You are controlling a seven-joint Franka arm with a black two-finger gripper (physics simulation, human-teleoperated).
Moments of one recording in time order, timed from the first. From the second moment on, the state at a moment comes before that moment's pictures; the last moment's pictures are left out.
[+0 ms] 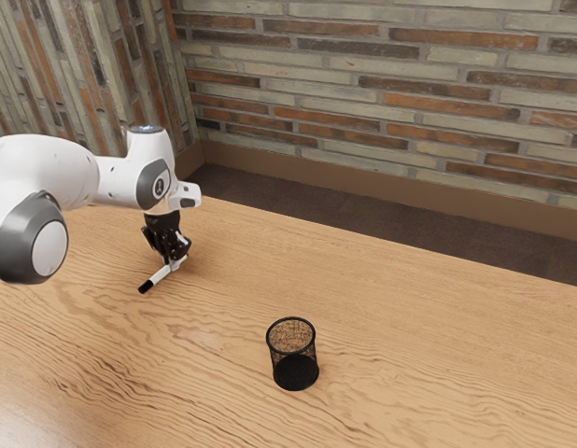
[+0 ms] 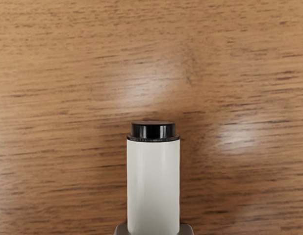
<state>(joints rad) 0.10 0.74 0.20 -1.47 -0.08 2.14 0.39</state>
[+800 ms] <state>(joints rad) 0.09 0.46 0.04 -1.47 -0.08 2.17 0.39</state>
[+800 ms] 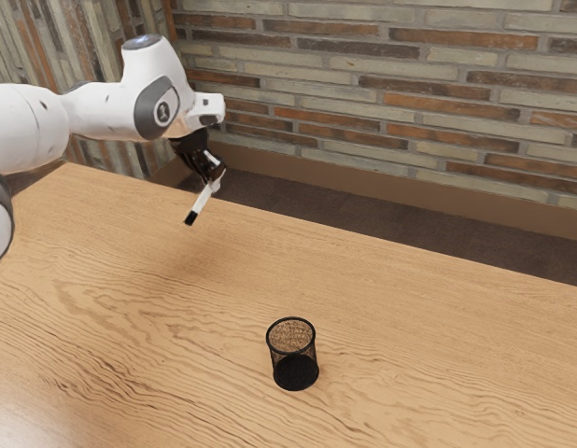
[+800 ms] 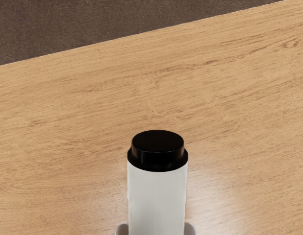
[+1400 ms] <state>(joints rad) 0.09 0.12 -0.27 -2.03 -0.09 2.80 0.38</state>
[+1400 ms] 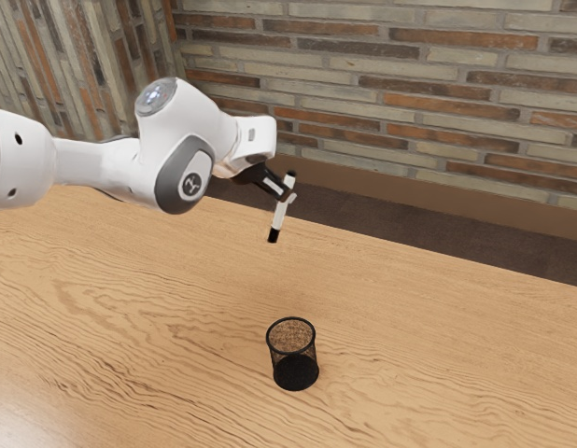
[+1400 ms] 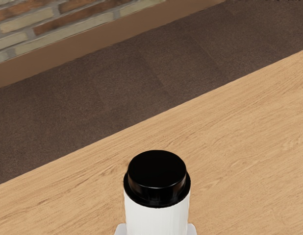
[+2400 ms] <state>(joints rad) 0.08 -0.03 -0.47 -2.33 -0.25 2.91 0.40</state>
